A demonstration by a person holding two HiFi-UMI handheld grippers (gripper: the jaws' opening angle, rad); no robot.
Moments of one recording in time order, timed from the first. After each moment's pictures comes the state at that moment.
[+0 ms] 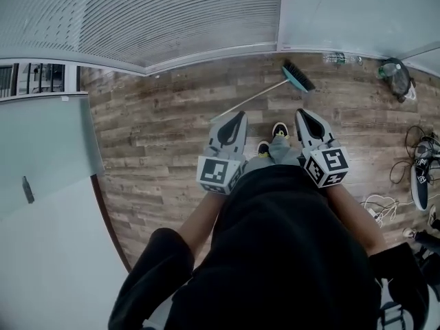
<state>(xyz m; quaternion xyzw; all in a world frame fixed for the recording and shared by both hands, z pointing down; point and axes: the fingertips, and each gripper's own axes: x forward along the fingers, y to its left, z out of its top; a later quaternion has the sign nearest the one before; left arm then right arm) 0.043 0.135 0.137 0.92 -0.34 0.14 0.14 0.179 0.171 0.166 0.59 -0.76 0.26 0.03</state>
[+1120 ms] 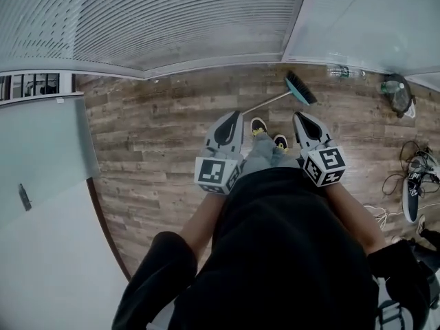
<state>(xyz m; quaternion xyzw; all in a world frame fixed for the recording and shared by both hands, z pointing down) 0.027 0.010 0.149 0.90 -0.39 0.12 0.17 0.170 0.053 0.192 0.56 -0.78 0.27 0.08</state>
